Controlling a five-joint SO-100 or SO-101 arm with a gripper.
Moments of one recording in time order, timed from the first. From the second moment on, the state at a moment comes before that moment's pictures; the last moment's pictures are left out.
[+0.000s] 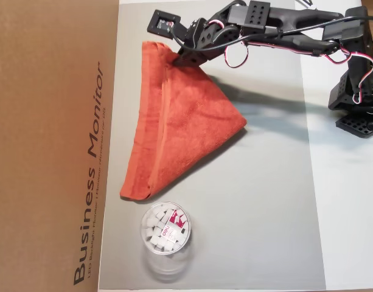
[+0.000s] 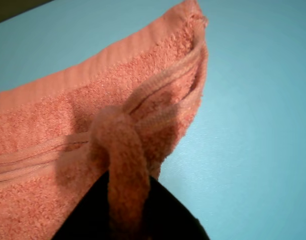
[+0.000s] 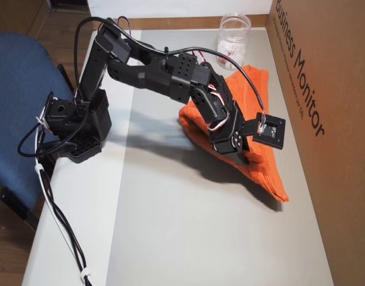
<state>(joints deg) 16.2 58.4 59.2 49.6 91.1</state>
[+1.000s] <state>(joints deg) 17.2 59.4 67.8 49.6 91.2</state>
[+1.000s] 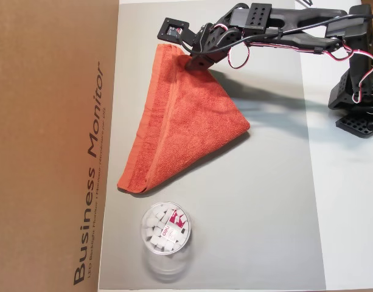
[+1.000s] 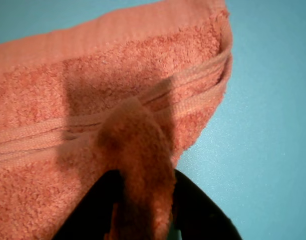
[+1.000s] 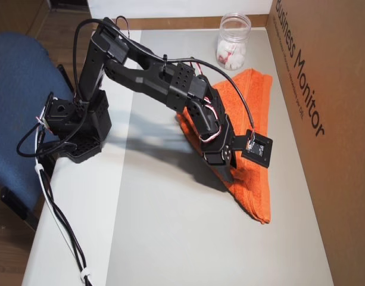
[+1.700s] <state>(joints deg) 16.9 66.1 73.3 51.1 91.8</state>
